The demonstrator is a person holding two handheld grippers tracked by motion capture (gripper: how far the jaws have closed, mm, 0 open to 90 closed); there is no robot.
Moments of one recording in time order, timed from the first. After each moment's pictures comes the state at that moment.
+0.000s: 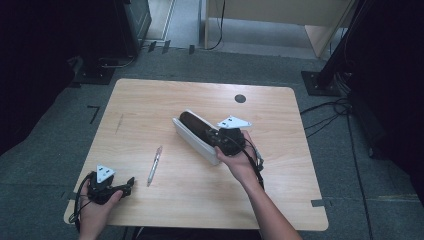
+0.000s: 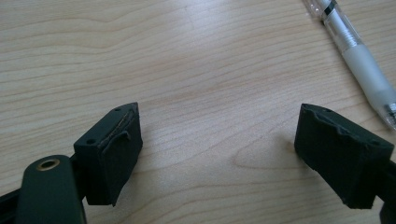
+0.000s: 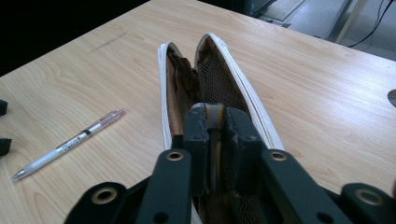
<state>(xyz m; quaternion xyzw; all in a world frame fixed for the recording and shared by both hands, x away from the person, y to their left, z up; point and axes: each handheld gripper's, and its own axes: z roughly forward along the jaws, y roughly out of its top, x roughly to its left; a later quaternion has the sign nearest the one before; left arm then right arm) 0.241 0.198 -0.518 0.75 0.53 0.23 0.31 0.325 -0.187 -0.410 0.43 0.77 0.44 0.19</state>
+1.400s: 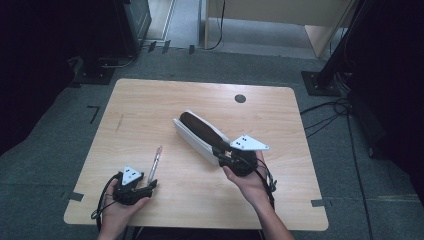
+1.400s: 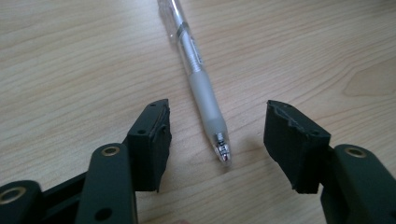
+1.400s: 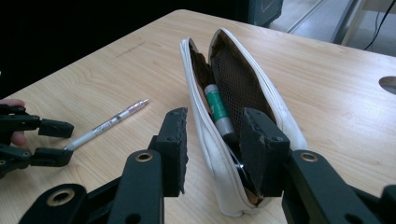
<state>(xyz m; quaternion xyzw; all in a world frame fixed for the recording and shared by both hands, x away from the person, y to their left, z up) 0.234 0.132 -0.513 0.79 0.48 0.18 0.34 0.267 -0.213 -0.413 0.42 0.74 0.48 0.19</state>
